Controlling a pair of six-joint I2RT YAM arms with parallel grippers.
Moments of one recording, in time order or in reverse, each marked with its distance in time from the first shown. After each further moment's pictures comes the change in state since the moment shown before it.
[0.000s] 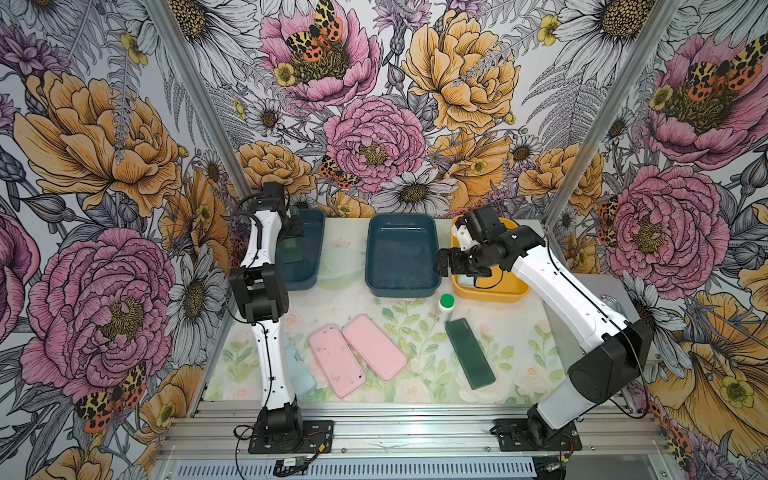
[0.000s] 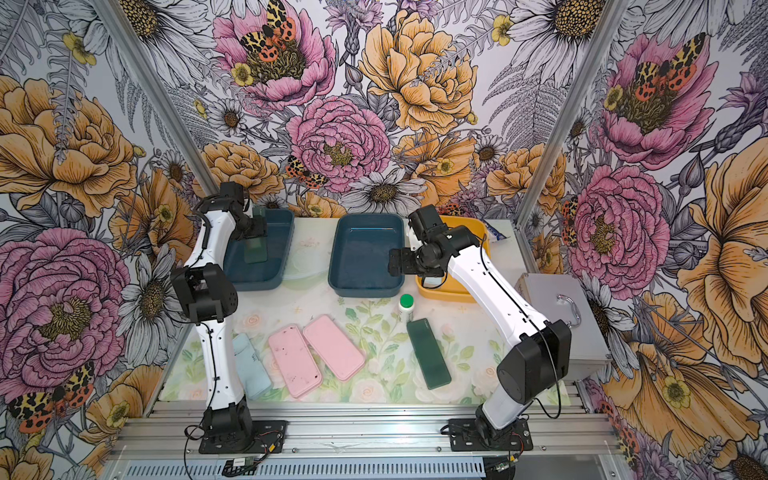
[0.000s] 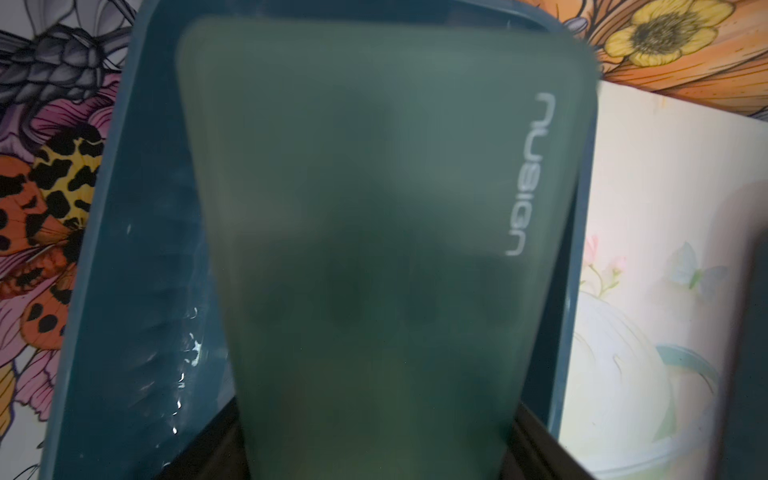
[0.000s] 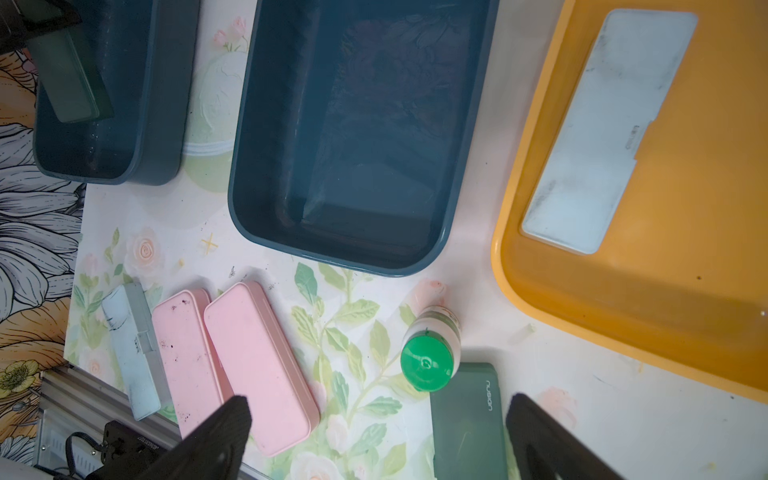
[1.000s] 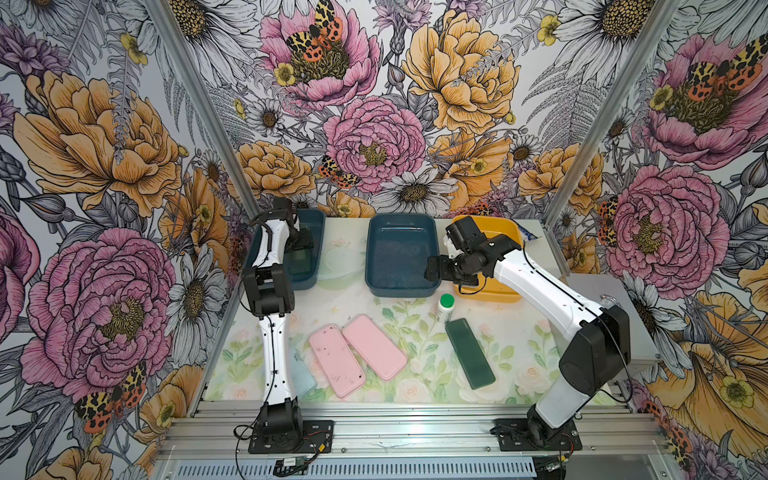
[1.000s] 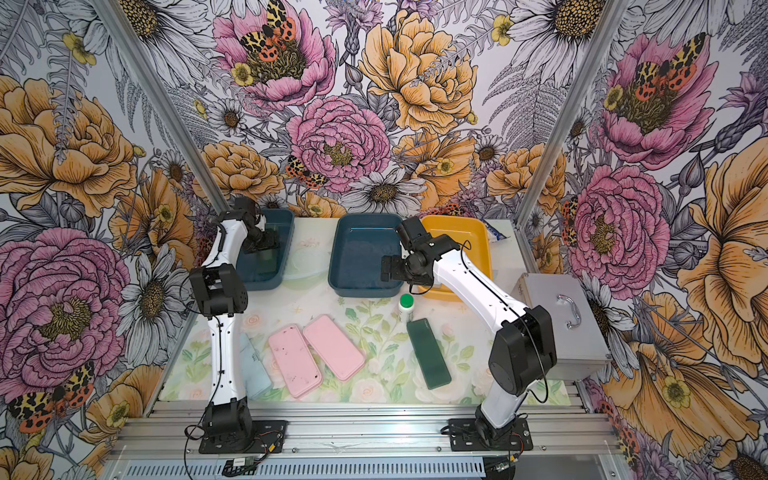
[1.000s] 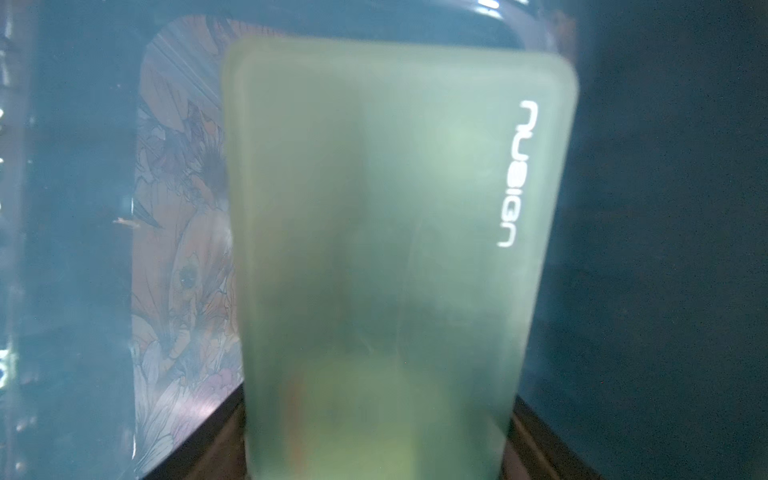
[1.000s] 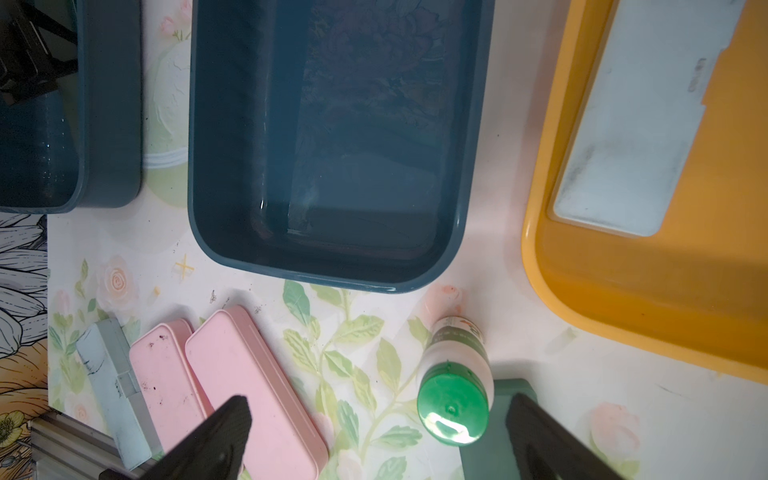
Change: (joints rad) left arm 0.000 0.209 0.120 -0.031 0.074 0.002; right arm 0.046 0.059 -0.087 0.124 0.048 0.131
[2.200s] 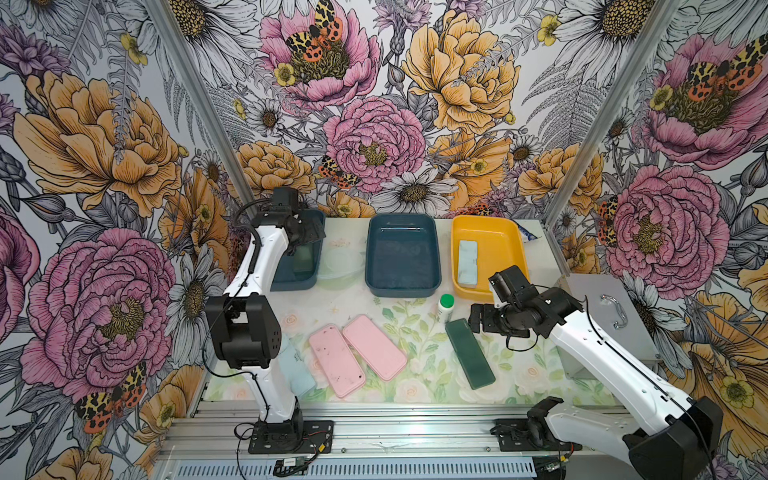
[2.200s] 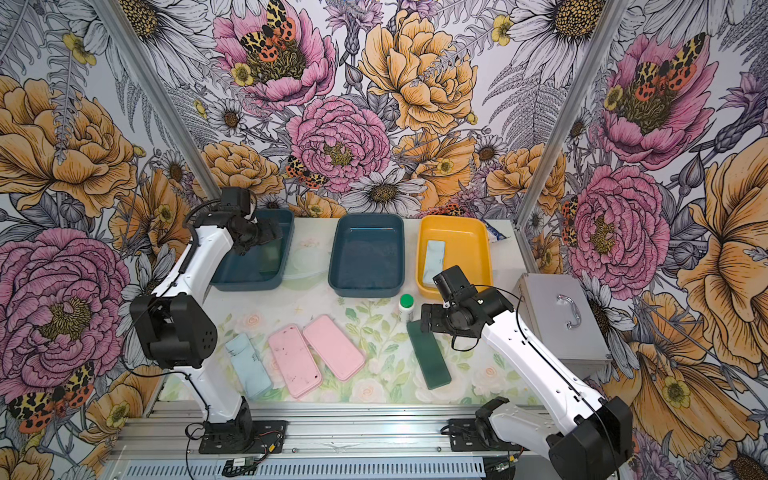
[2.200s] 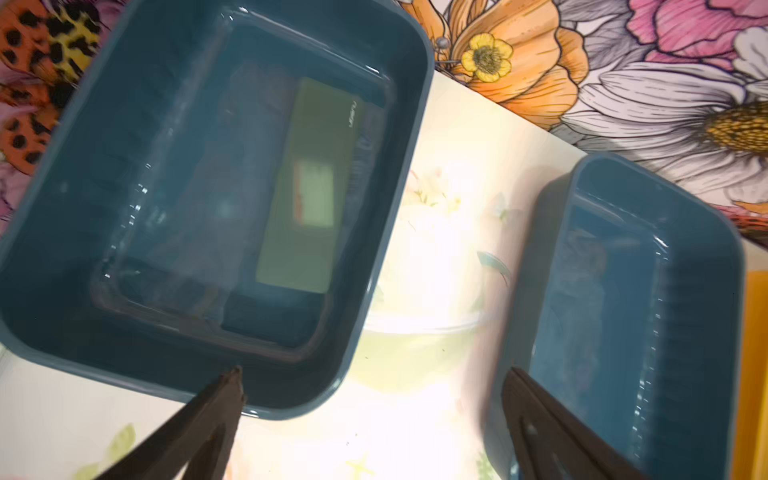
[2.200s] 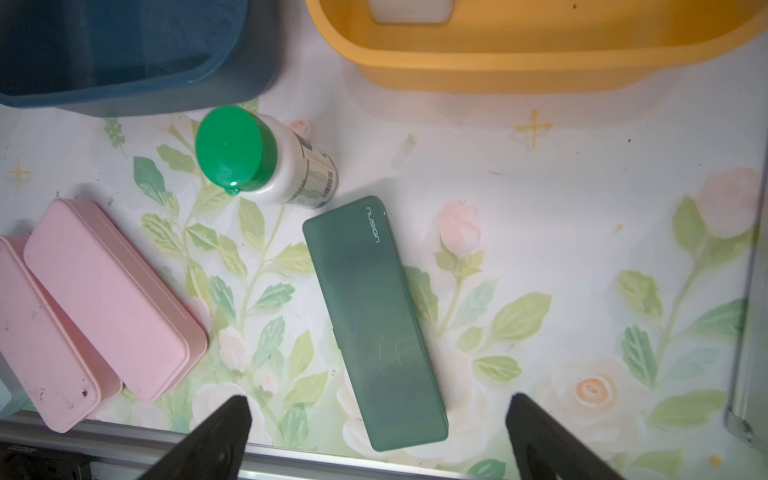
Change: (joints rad) left arm -0.154 -0.919 -0.948 0.275 -0.045 -0.396; right arm -0.024 -0.581 -0.571 -0.170 0.105 0.037
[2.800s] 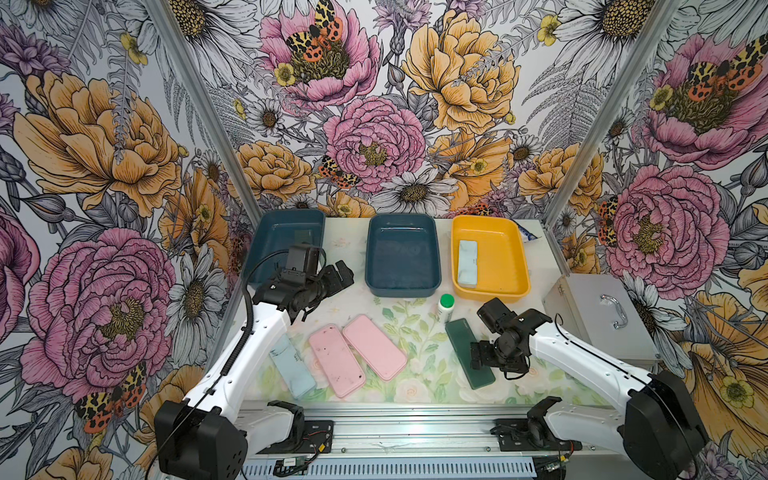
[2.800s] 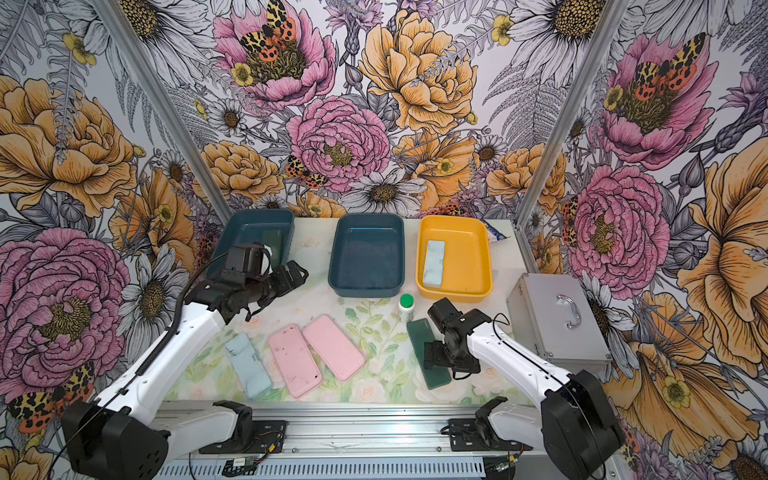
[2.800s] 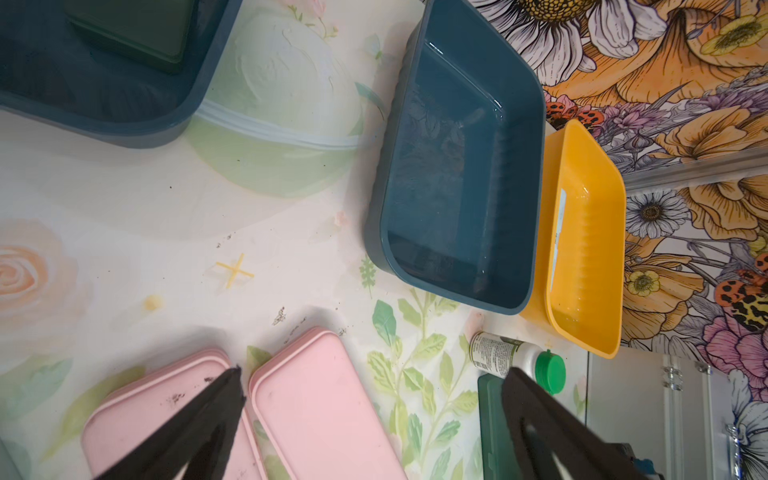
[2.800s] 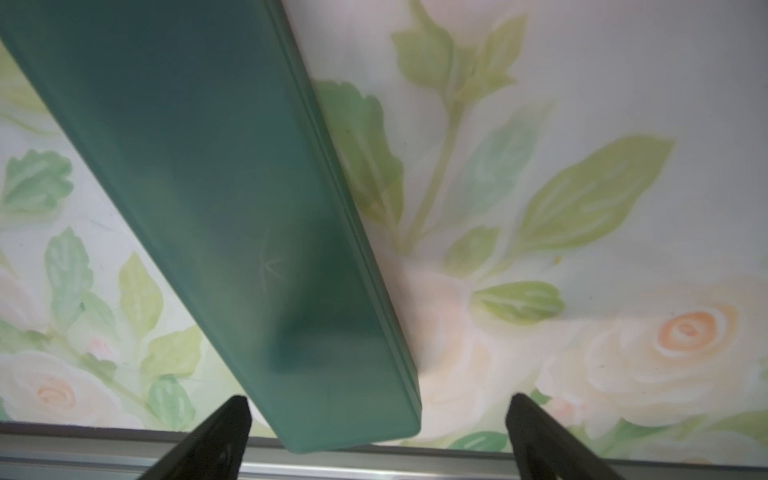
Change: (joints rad) left arm -0.263 -0.598 -0.596 0.136 0.080 -0.269; right arm 0.024 0.118 -0.280 0.130 -0.080 0.010
